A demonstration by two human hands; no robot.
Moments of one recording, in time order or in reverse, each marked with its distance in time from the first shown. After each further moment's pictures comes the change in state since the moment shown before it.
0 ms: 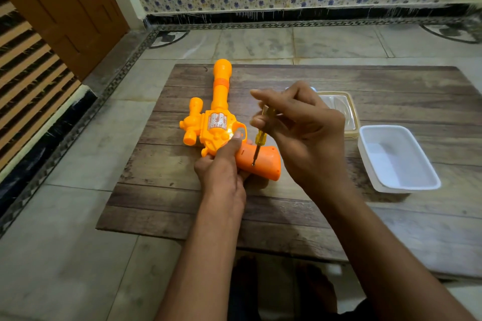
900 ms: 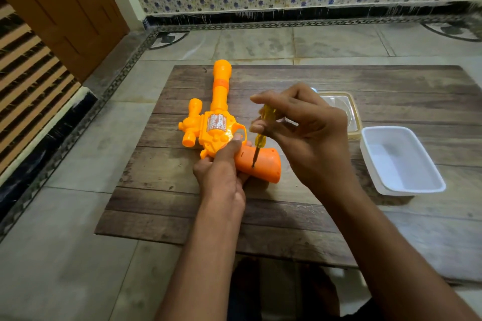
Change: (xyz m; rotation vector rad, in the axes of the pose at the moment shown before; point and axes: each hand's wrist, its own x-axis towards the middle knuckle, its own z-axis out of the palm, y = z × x) left_hand 0.002 0.000 0.003 -0.039 -0.022 0.038; right_hand 0.002 0.005 -0.005 0.029 -0.056 0.032
